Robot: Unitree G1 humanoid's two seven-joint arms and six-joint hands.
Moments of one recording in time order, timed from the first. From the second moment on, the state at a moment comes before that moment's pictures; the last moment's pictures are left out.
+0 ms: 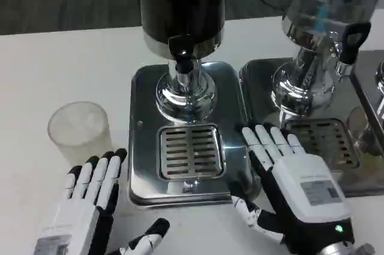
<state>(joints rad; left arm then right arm) 0.53 0.40 -0.20 -0.12 0.91 -0.17 0.47 0.24 -0.33 0.41 -0.12 -1.00 -0.02 -0.30</state>
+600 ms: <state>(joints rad) 0.55 0.38 -0.15 -0.12 0.86 -0.21 0.53 0.22 -0.32 0.42 -0.11 -1.00 -0.02 -0.28</state>
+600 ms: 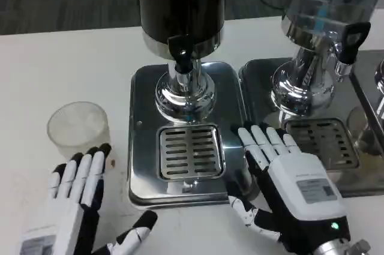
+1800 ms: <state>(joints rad) 0.22 0.30 0.10 0.28 0.48 -0.30 0.52 0.26 -0.29 0.40 -0.13 -0.99 0.04 -0.27</state>
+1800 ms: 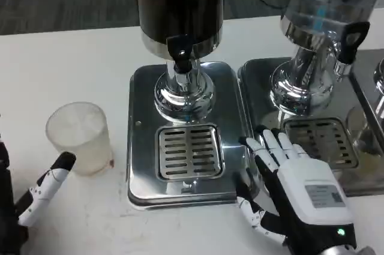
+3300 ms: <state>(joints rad) -0.04 0.38 -0.02 0.81 0.49 -0.52 0.66 0.23 -0.23 0.47 -0.04 -1.00 0.05 -0.34</state>
